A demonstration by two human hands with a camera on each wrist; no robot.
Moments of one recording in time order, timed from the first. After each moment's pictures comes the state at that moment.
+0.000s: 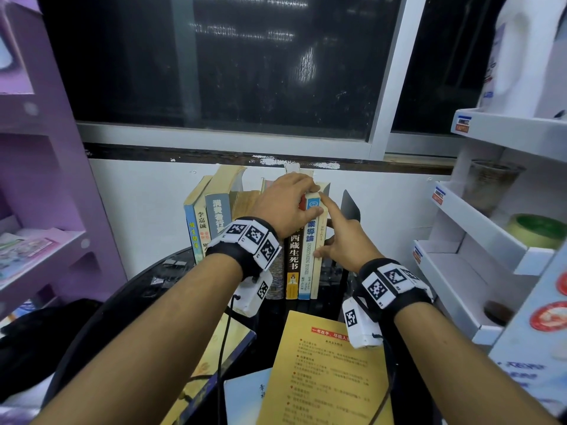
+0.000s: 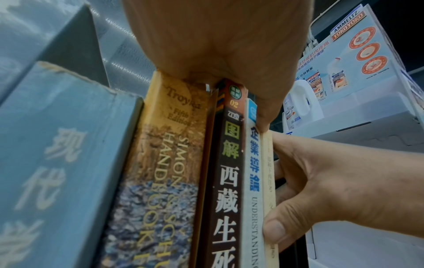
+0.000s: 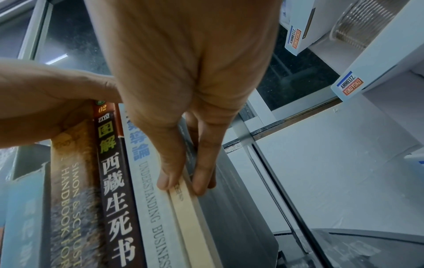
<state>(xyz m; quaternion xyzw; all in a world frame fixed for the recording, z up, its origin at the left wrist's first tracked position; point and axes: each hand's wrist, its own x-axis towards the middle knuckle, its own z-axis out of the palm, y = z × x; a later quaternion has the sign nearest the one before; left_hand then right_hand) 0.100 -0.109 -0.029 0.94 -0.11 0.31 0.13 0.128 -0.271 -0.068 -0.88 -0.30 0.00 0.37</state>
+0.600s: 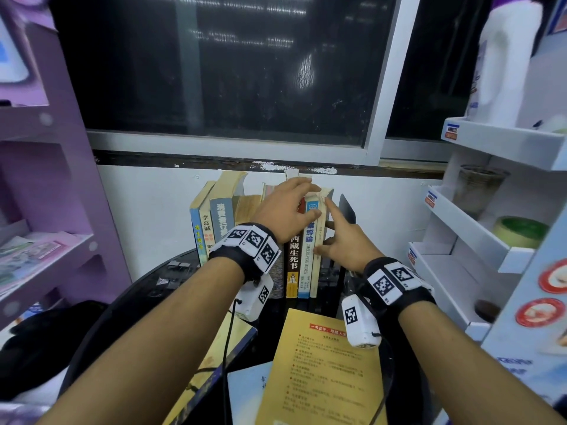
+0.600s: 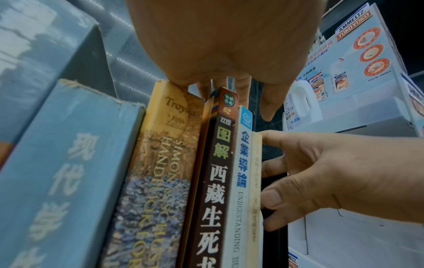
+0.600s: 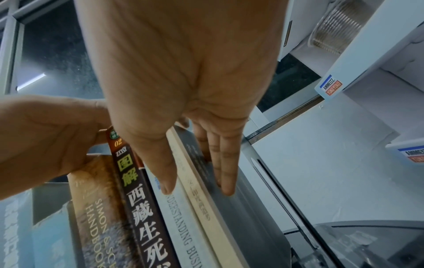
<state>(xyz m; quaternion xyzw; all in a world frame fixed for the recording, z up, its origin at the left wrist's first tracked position) 0.081 -0.117 -0.025 0.93 -0.10 0.28 0.21 0.109 -0.280 -0.052 -0.88 -0.29 0.02 0.38</state>
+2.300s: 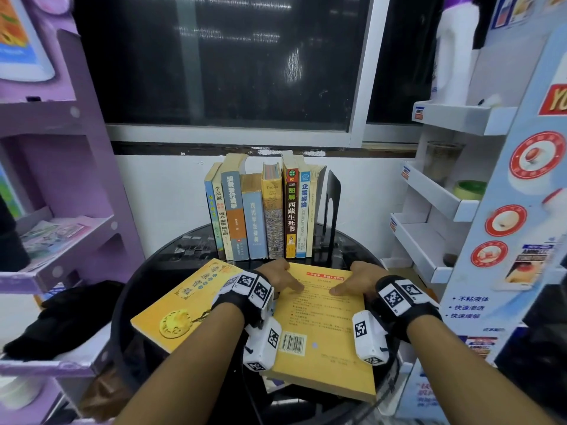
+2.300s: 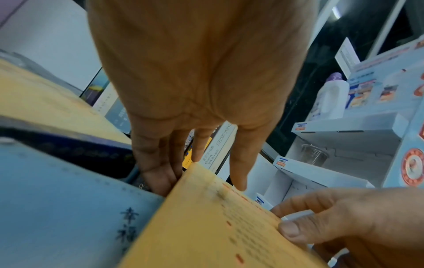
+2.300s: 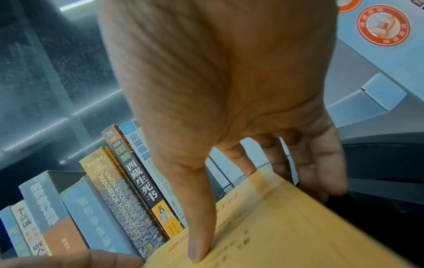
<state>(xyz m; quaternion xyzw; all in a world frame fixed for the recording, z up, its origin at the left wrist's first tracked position) -0.034 -0.147 -0.130 0.88 0.12 -0.16 0.42 0.026 -0.344 -0.129 -0.96 -0.05 0.21 0.18</state>
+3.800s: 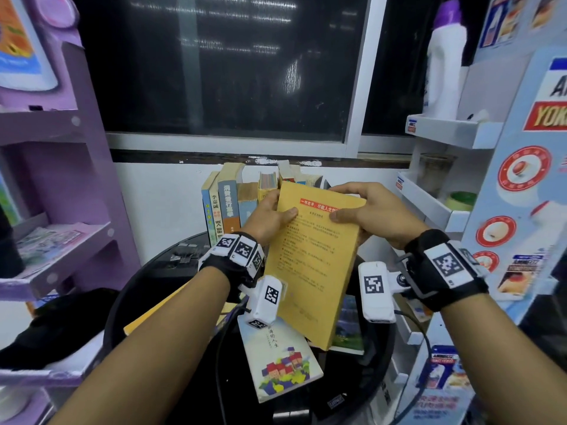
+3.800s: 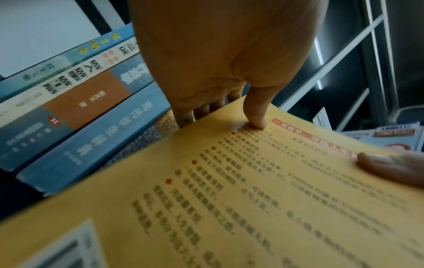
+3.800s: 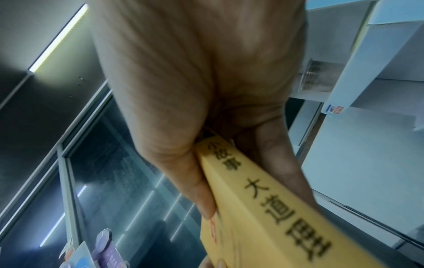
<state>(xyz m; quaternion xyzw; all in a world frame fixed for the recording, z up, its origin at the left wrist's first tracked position) -0.024 -0.142 -0.043 0.76 -0.01 0.13 0.64 -0.029 -0.348 0.016 -0.86 -0.24 0.00 0.45</state>
